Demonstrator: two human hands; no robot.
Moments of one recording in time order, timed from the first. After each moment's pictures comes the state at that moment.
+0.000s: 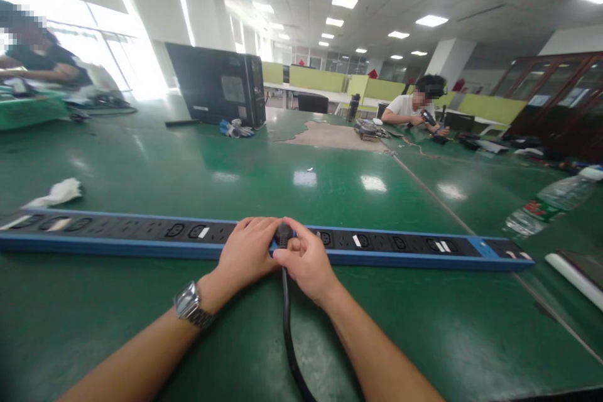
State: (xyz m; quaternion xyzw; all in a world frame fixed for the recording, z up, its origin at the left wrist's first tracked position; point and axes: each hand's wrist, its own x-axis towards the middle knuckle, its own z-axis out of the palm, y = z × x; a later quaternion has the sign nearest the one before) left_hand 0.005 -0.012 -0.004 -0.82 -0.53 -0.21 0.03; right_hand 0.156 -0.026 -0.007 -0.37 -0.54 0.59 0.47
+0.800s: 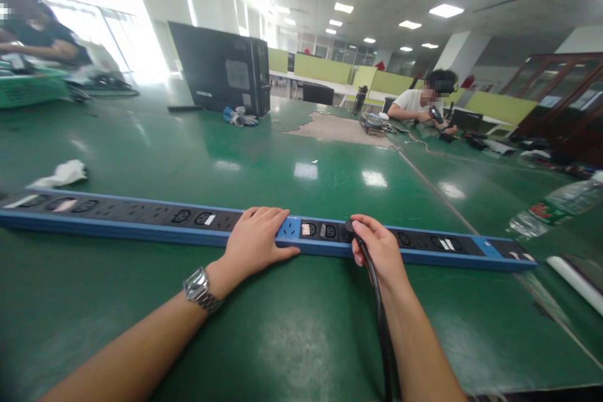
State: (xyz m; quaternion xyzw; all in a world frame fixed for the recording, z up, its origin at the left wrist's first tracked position) left_hand 0.003 -0.009 -0.010 -0.82 -0.52 -0.22 0.04; right_hand 0.248 -0.027 0.005 -0.51 -0.41 0.51 0.55
